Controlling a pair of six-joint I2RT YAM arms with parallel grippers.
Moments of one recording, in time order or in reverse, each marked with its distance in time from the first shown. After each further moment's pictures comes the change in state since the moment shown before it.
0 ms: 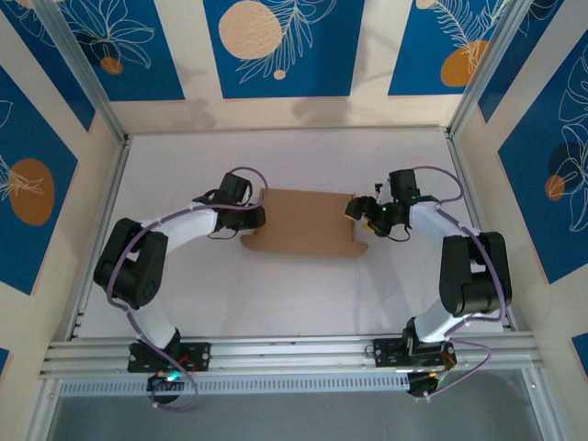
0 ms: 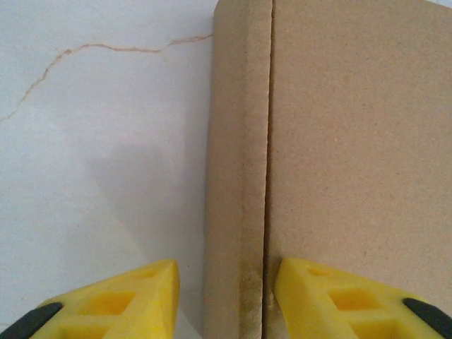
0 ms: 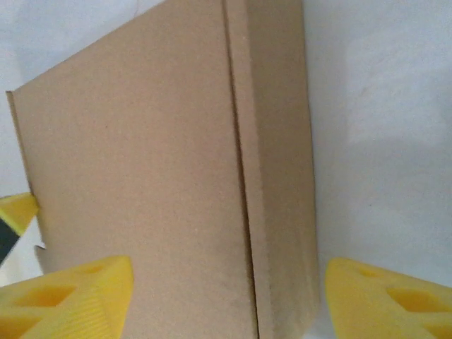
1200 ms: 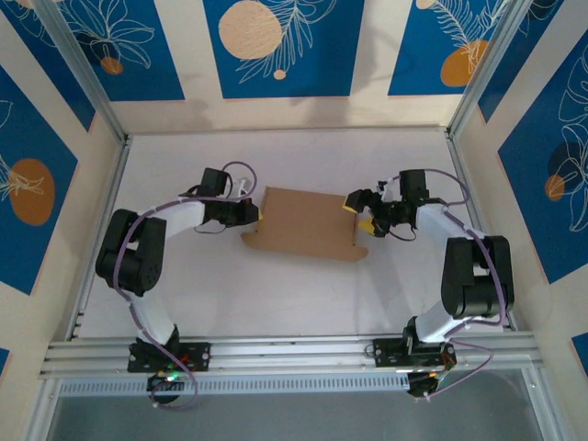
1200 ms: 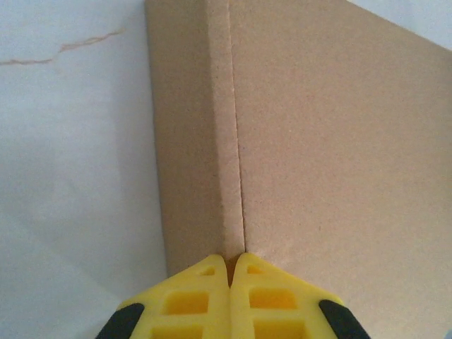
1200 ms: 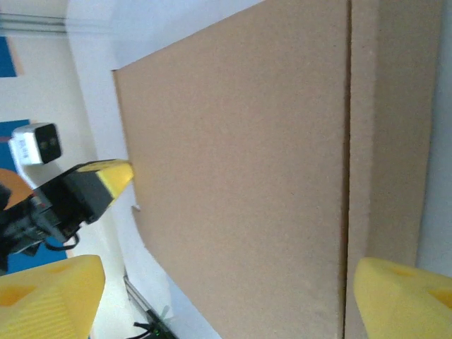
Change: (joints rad) left arm 0.157 0.082 -0.002 0.085 0.460 0.159; right arm -0.049 -0.015 -0.014 0.043 -0.216 0.072
